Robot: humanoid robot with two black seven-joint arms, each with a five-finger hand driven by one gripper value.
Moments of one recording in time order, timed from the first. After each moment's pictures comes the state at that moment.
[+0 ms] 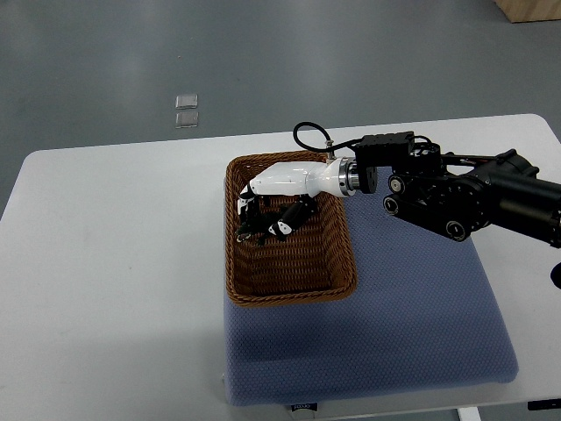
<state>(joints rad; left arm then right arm) 0.00 0.00 -0.12 -0.17 0.03 0.00 0.00 1.14 -0.15 0.05 0.80 -1.45 0.11 0.54</state>
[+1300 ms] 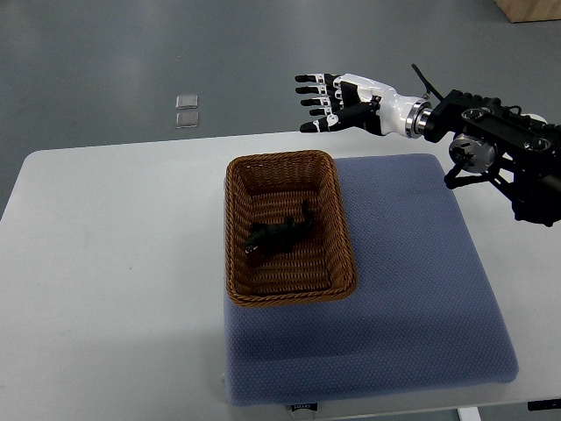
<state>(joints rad) 0.00 0.00 -0.12 -0.17 0.03 0.00 0.00 1.08 -0.28 0.32 0.67 -0.32 0.39 0.15</state>
